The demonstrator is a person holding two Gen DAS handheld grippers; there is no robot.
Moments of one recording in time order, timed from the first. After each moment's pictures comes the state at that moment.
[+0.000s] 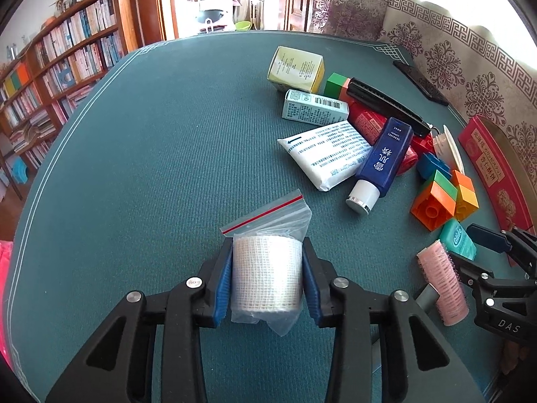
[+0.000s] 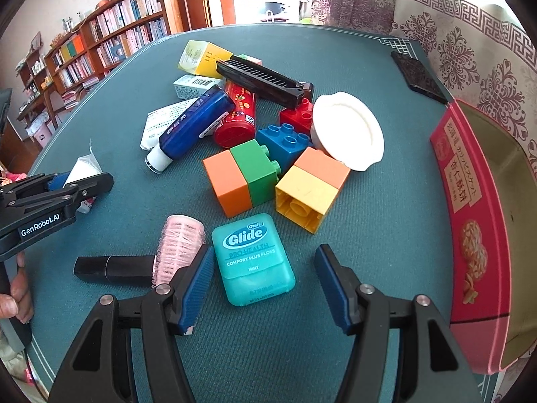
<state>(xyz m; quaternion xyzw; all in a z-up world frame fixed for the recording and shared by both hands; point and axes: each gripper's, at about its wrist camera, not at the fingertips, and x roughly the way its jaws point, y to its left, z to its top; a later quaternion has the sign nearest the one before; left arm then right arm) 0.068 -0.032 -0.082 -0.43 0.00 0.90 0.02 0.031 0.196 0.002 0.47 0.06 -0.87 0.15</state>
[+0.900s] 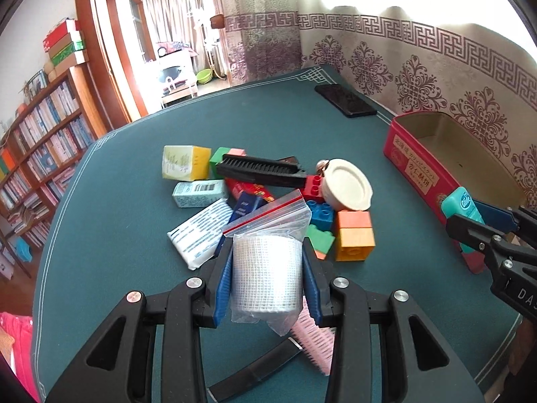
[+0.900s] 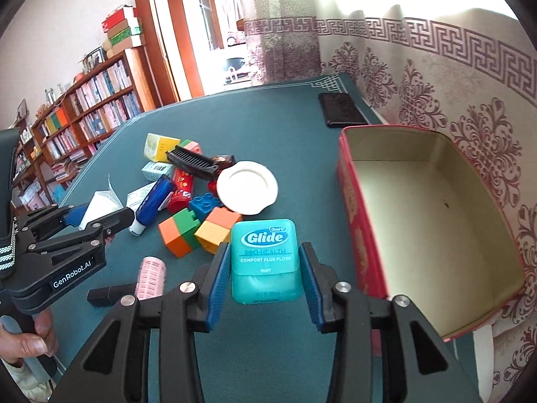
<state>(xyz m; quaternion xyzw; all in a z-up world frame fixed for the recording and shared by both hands) 0.097 0.133 -0.017 -0.35 0.10 0.93 0.10 0.066 0.286 0.058 0.37 -0.03 -0.93 0.09</state>
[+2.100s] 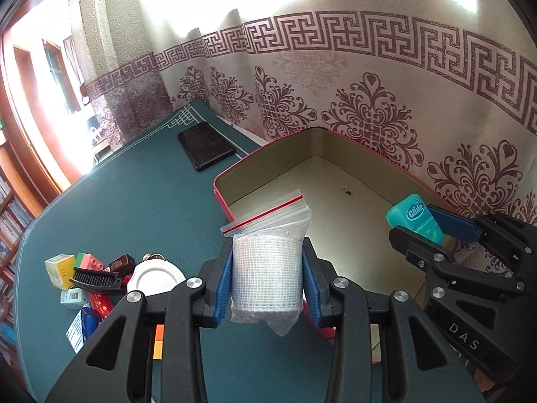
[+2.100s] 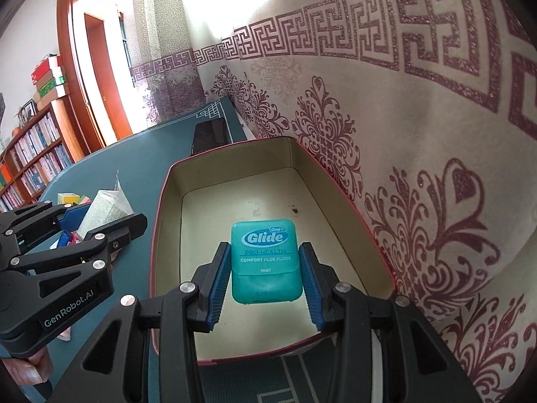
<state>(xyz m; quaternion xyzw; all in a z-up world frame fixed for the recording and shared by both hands) 0.080 0.334 0.005 -0.33 0.18 0.89 0.25 0.081 0.425 0.065 0.33 -0.08 -0.94 -0.06</state>
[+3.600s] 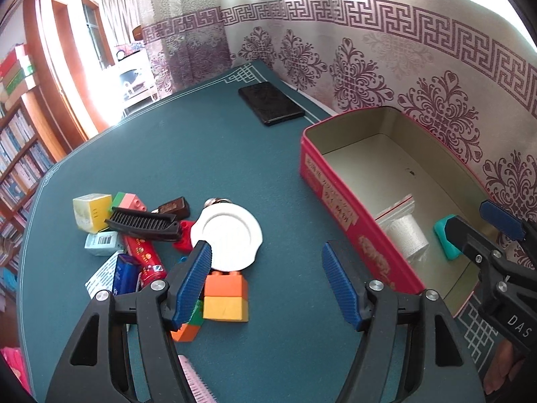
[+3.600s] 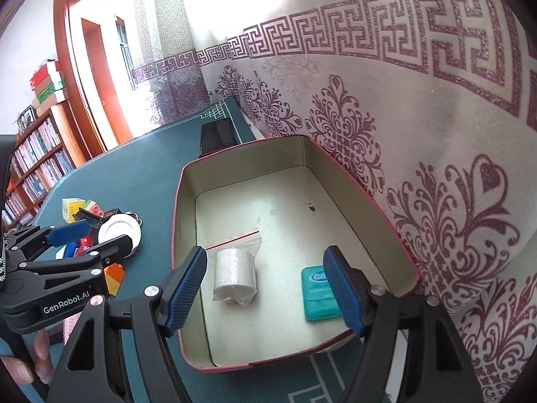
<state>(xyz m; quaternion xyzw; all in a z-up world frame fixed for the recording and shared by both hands) 0.055 0.258 -0.010 -0.40 0.13 0.89 0.16 0.077 0.400 0.066 0.33 -0.10 -0.94 -0.06</state>
